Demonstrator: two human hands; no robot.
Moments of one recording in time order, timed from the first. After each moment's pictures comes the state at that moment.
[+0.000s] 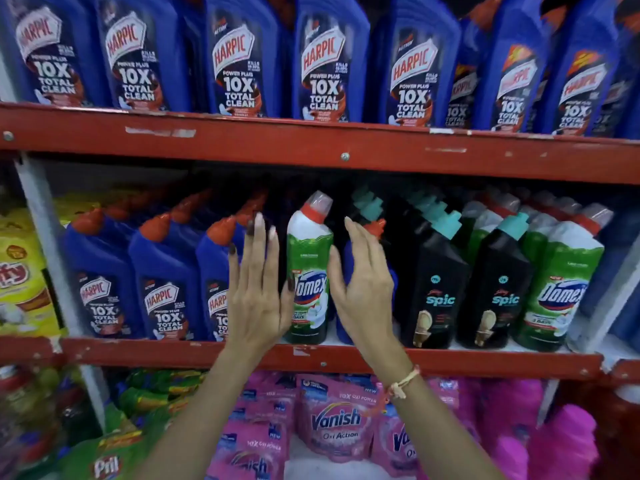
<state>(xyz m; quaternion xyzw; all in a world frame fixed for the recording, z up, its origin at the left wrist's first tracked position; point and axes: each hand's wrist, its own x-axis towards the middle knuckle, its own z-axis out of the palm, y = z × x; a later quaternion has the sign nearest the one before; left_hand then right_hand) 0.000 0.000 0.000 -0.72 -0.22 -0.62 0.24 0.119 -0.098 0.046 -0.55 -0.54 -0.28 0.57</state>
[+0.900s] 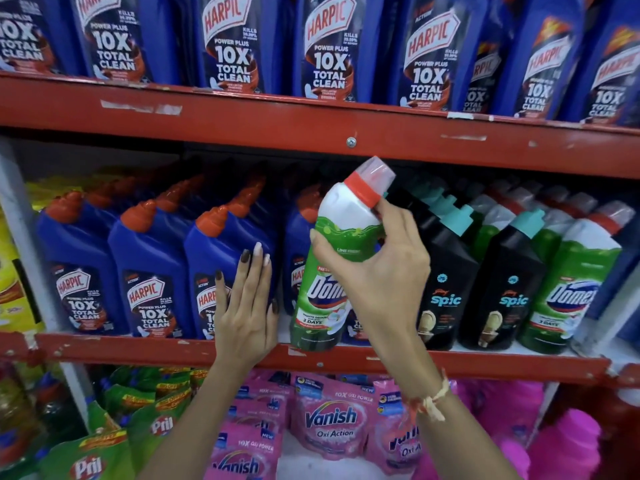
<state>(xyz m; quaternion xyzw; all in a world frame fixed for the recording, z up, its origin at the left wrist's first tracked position) 0.002 0.035 -0.059 -0.73 -0.28 -0.56 0.28 0.116 -0.121 0.082 -0.57 -0.48 -0.23 0.63</state>
